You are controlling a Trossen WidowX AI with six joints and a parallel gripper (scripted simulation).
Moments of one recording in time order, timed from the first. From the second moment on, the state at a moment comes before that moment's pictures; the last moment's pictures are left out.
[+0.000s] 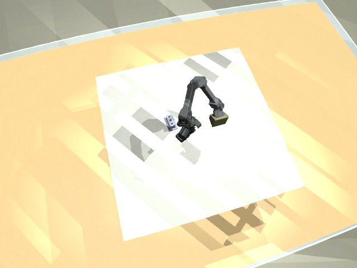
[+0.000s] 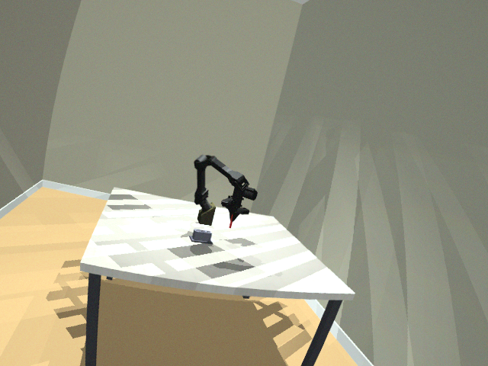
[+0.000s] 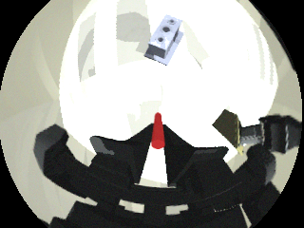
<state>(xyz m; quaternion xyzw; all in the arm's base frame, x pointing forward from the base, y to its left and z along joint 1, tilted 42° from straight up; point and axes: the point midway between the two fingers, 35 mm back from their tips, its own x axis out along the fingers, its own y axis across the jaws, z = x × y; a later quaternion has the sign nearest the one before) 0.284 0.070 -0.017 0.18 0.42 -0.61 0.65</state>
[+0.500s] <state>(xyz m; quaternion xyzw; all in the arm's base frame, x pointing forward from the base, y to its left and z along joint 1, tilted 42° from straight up) 0.308 0.043 0.007 0.18 0.42 -0.60 0.65</state>
